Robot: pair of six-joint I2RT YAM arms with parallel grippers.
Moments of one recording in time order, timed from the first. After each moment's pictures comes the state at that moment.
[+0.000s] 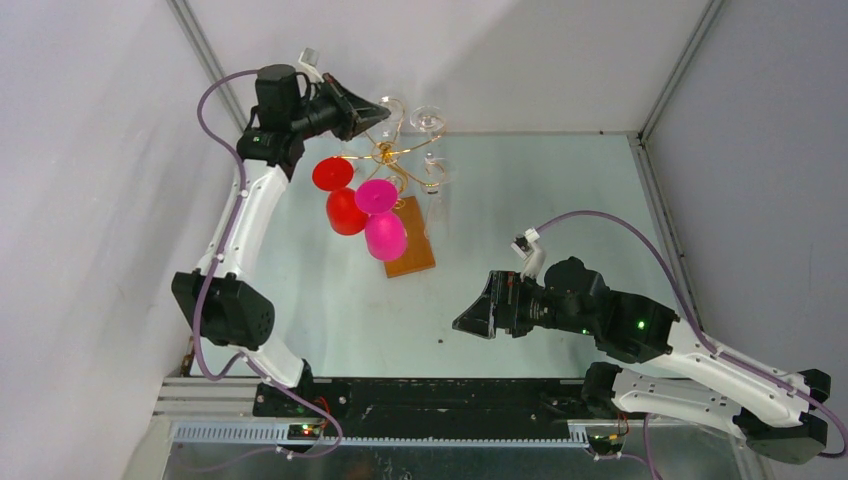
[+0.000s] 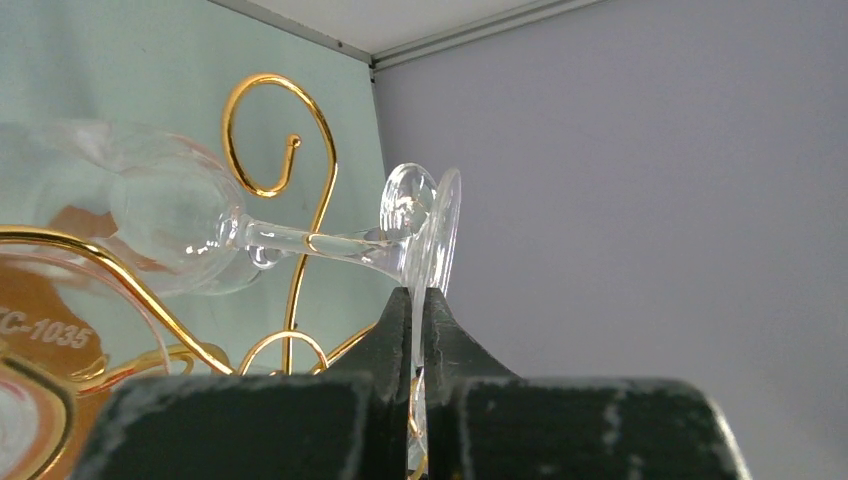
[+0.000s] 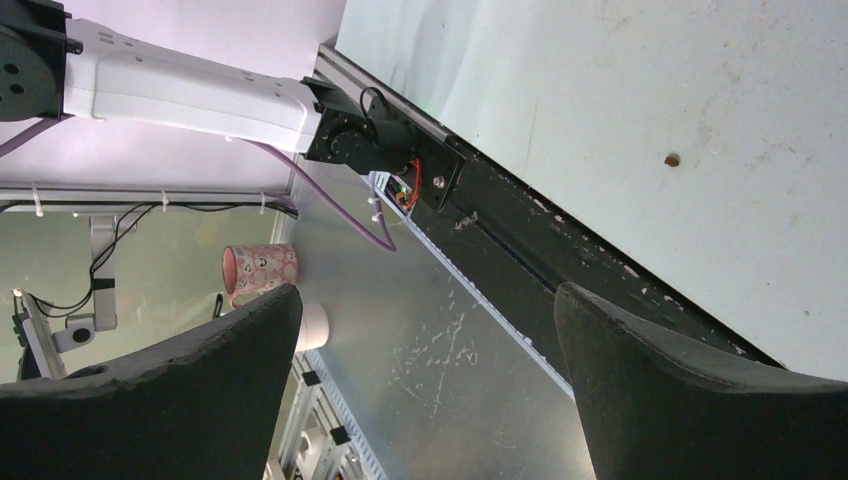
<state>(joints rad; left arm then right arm) -0.15 1.64 1.77 -0.40 0.63 -0.99 1.10 0.77 0.88 -0.57 -0.08 0.99</state>
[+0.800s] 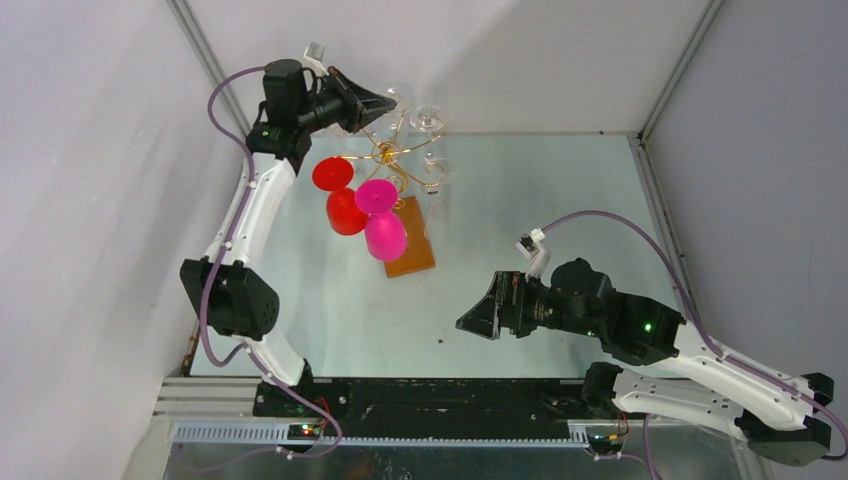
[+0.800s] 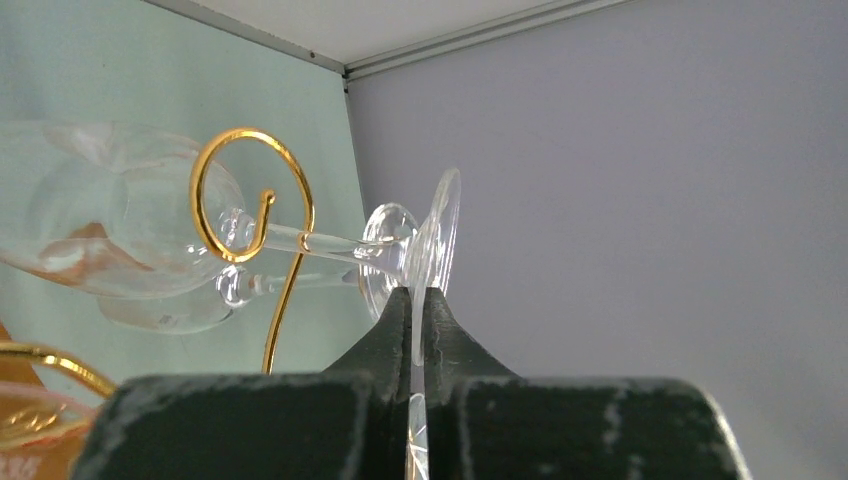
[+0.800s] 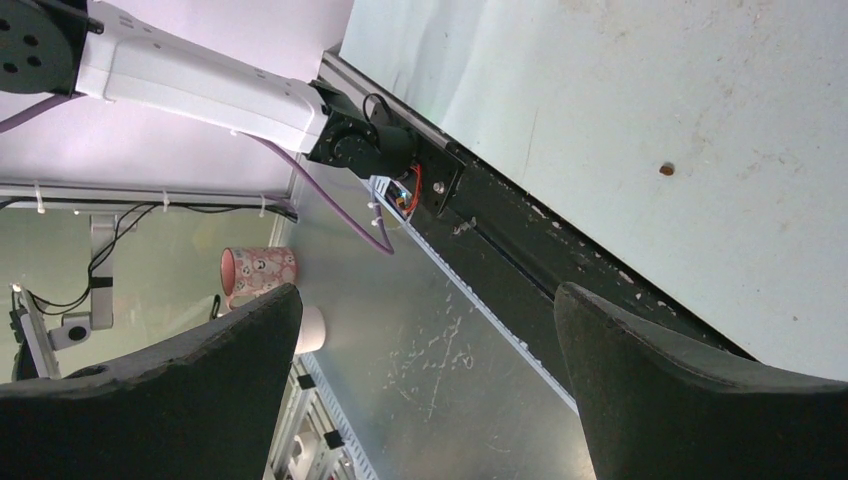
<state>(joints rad) -0.16 1.69 1.79 -0.30 0.64 -1.07 1.10 0.74 0.88 -0.57 -0.07 0.98</state>
